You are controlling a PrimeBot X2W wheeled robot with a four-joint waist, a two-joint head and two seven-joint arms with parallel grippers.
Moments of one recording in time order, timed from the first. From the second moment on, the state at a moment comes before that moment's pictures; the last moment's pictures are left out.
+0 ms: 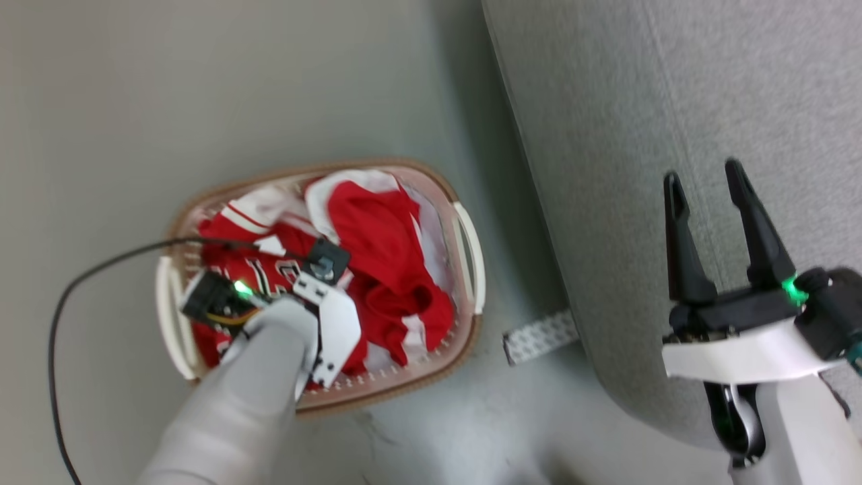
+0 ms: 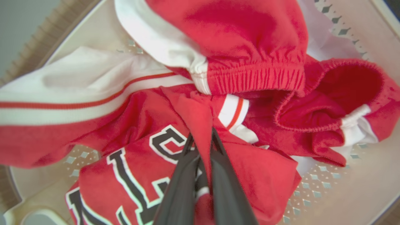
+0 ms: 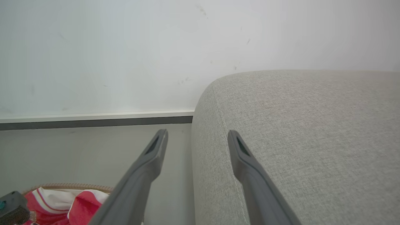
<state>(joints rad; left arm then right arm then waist) -0.93 0.06 -0.55 1.23 0.07 0.07 0.05 -0.41 -0.05 0.14 0.09 0.27 0.13 -0.26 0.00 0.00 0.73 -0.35</state>
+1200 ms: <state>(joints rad) -0.58 0.09 -0.57 0.51 -0.33 0.07 0.03 -0.01 -0.05 0.07 0.16 0.18 0.13 -0.26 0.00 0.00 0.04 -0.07</state>
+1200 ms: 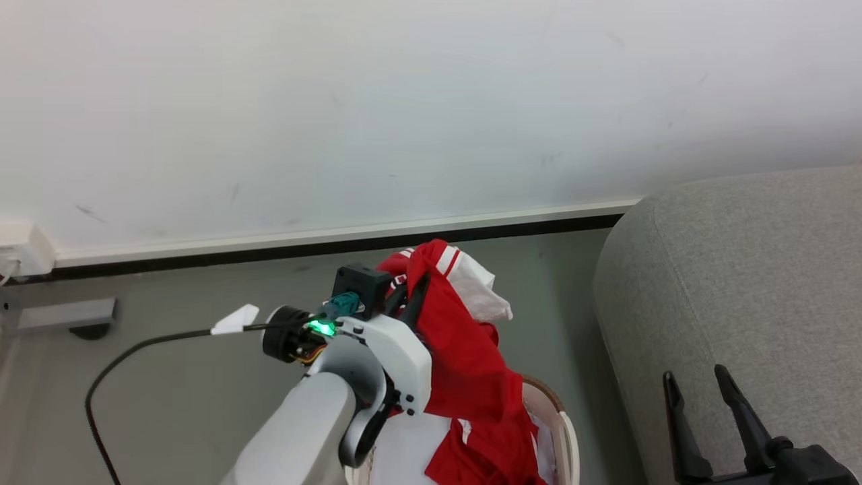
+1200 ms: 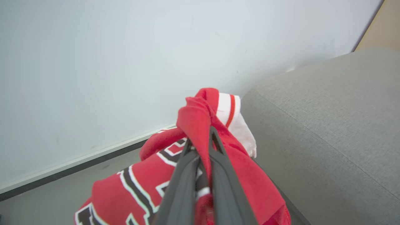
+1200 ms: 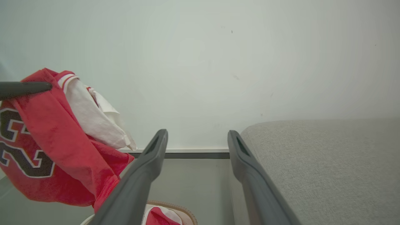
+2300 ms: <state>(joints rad) -0.55 0.10 -0.61 0.17 -0.36 0.13 0.14 -0.43 -0.28 0.70 0.29 0.36 0.13 -0.26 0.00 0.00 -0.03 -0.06</state>
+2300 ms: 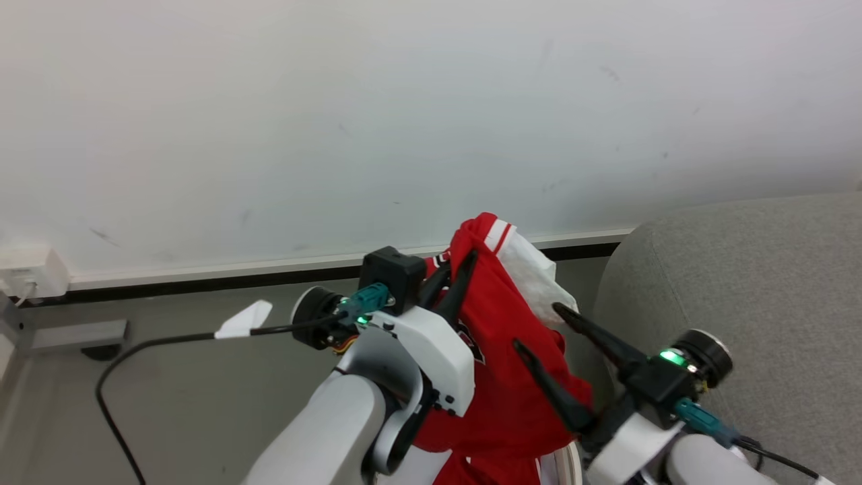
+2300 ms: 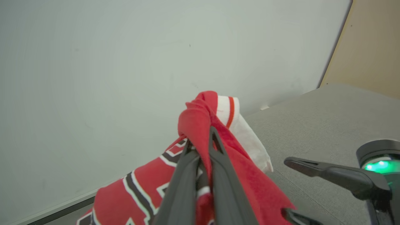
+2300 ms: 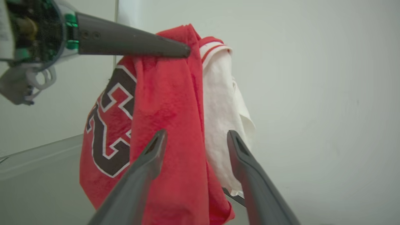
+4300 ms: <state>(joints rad) -0.52 0.12 -0.73 0.29 -0.40 0.17 -0.02 -0.61 -0.30 0.71 0.49 0.62 0.13 -0.26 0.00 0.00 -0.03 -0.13</state>
